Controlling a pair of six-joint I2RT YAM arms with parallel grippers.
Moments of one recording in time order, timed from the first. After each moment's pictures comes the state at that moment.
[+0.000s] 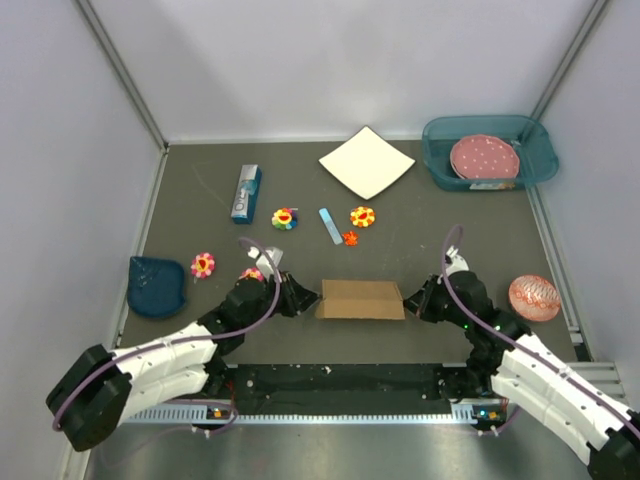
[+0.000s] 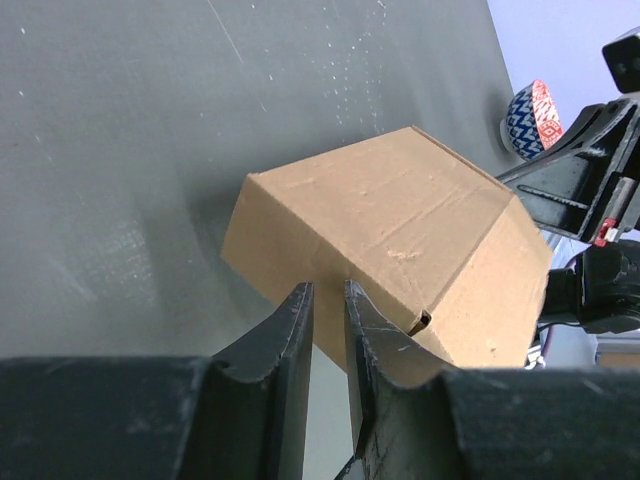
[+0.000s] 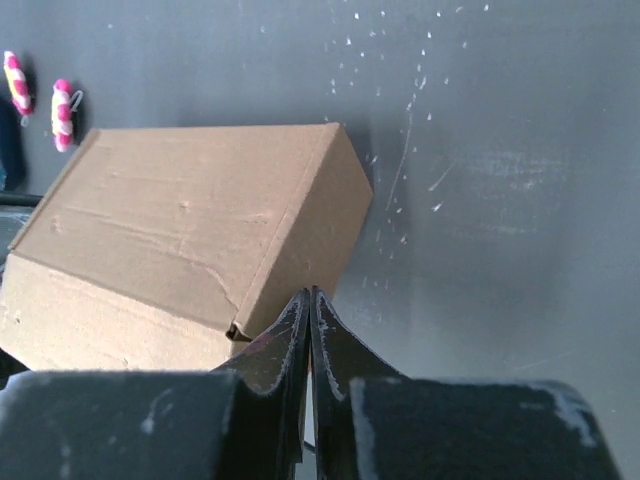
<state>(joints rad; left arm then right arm) -0.77 0.93 0.17 0.46 0.12 -0.82 0.59 0.57 0.25 -0.30 -0.08 0.82</state>
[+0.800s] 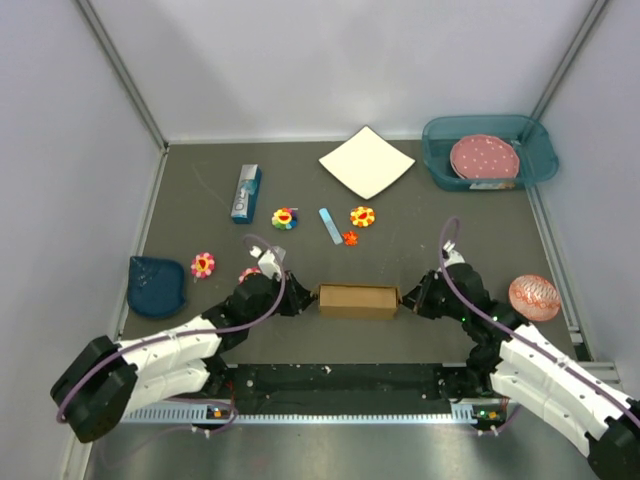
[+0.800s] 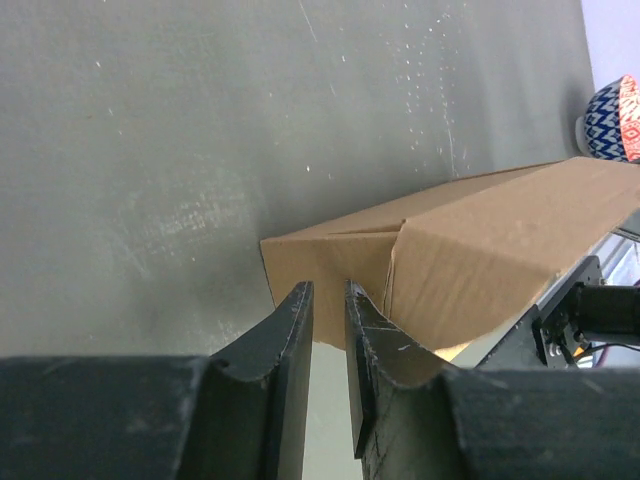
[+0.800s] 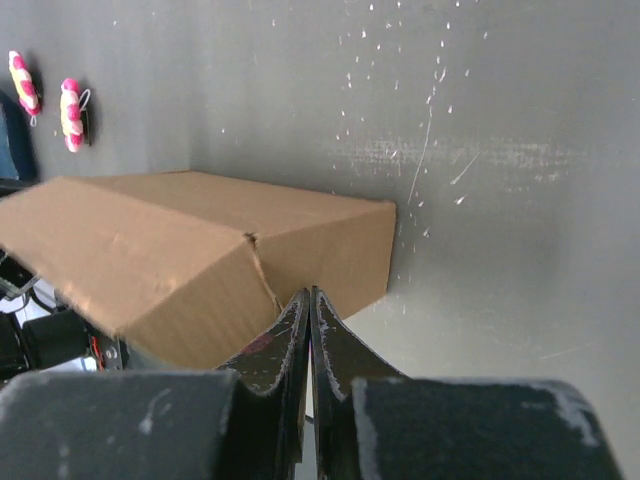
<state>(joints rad) -0.77 0.96 0.21 0.34 0.06 -0.80 0.59 0.64 0.33 -0.35 -0.10 0.86</state>
